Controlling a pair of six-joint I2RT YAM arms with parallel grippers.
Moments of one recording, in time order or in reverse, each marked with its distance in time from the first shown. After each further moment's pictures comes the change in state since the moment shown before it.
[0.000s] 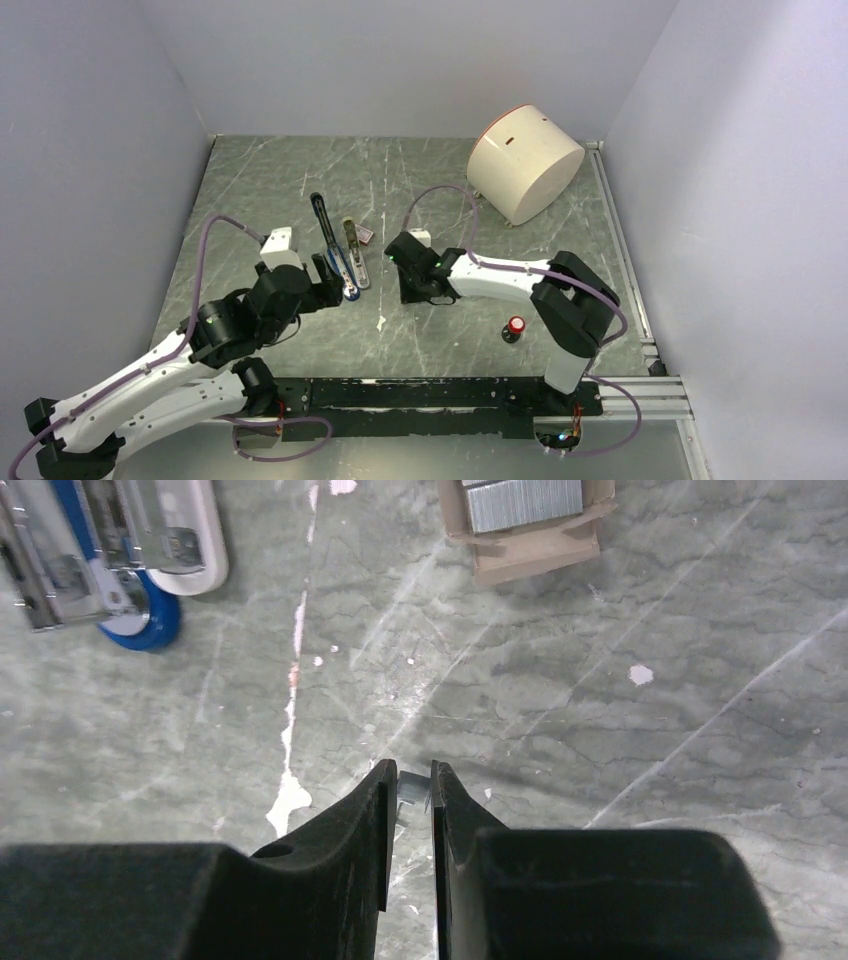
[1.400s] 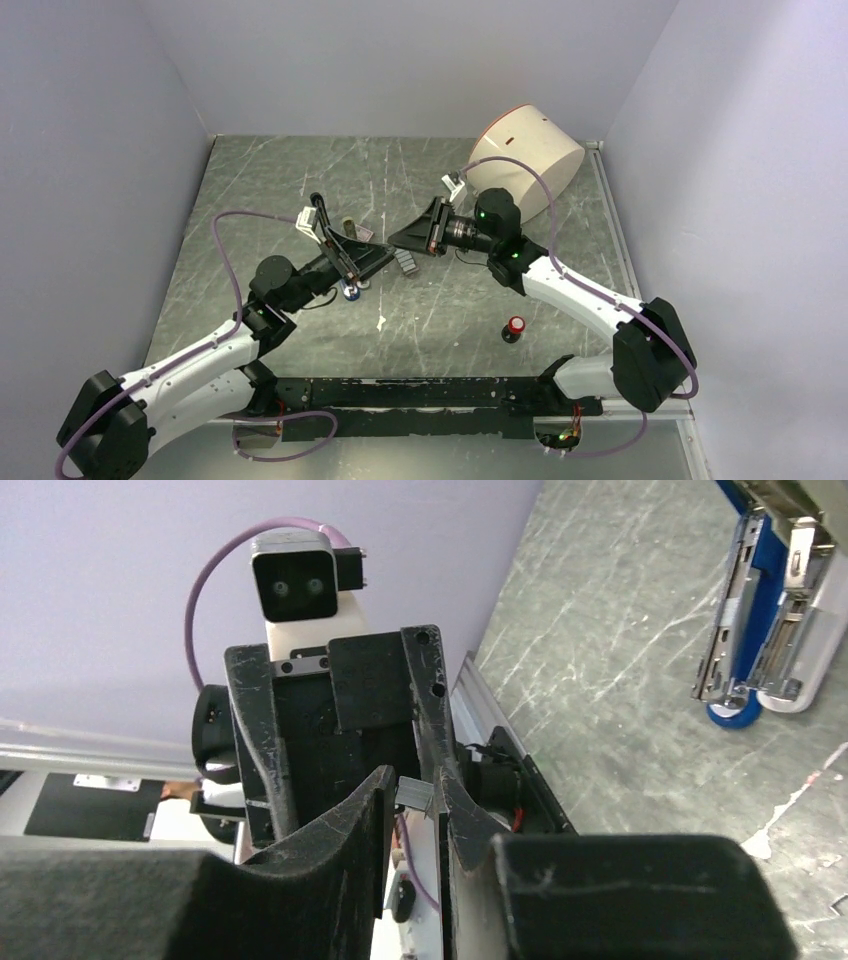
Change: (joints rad) left arm 0.273 0.220 -0.381 1.339 0.834 -0.514; right arm -0.329 -0.440 -0.235 0.724 -0.792 0.396
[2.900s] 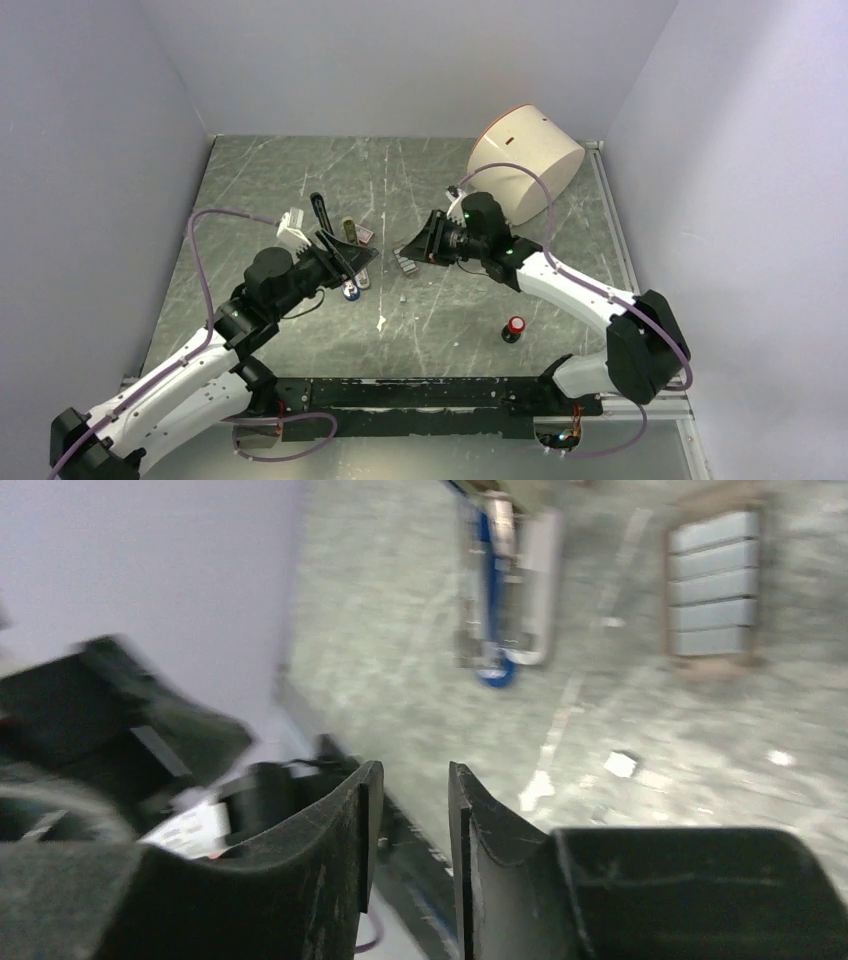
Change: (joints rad) left arm 0.001 -0.159 0.121 -0.503 -0.187 0.251; right arm 0.005 0.019 0.012 -0.272 0.170 -0.204
